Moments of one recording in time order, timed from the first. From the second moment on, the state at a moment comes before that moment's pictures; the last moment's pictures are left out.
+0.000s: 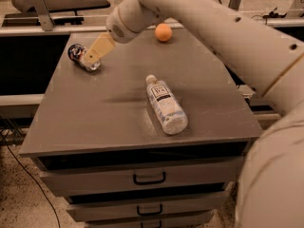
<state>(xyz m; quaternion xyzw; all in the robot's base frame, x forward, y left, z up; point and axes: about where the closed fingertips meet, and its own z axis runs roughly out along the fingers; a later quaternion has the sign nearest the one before) 0.702 0.121 0.943 -0.51 0.74 0.16 0.40</state>
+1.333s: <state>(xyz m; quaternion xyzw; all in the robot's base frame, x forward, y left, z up) 0.788 0.205 0.891 -0.52 0.78 0.07 0.34</state>
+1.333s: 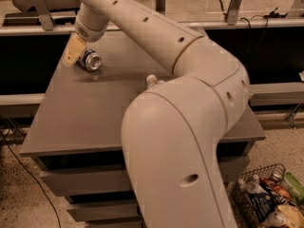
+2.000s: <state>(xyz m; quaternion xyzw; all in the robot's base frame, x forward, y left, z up) 0.797 0.219 0.859 -0.54 0.80 0.04 0.26</state>
